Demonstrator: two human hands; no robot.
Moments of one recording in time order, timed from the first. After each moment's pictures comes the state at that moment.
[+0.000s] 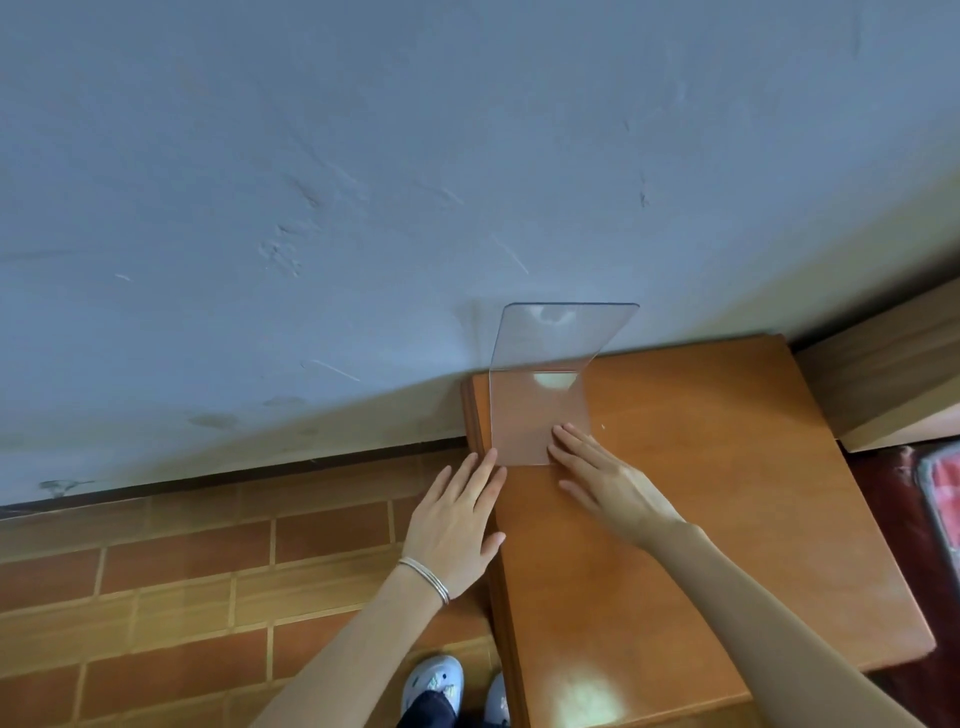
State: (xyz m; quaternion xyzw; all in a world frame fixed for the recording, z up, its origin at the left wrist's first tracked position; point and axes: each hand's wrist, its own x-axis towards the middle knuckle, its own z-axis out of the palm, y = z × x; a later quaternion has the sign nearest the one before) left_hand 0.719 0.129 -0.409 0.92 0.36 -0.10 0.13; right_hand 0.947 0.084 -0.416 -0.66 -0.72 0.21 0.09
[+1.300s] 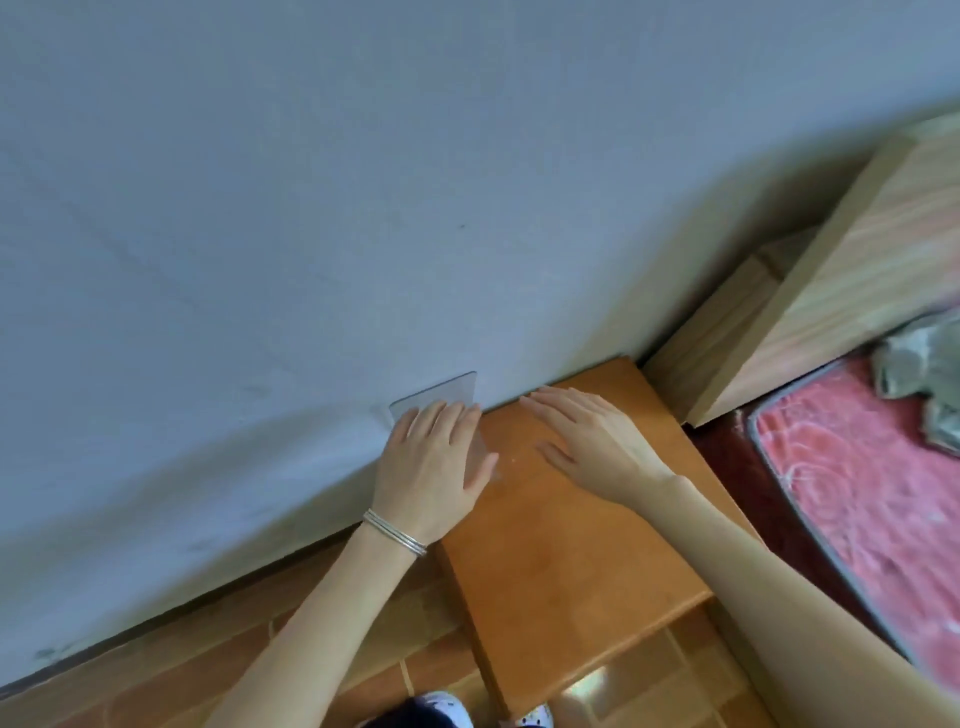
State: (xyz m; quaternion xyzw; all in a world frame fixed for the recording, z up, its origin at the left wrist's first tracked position) left_hand 0.783 0.181 -0.189 0.95 0.29 0.09 0.08; right_hand 0.974 0.081 -0.188 -0.72 -0.69 0.05 0.07
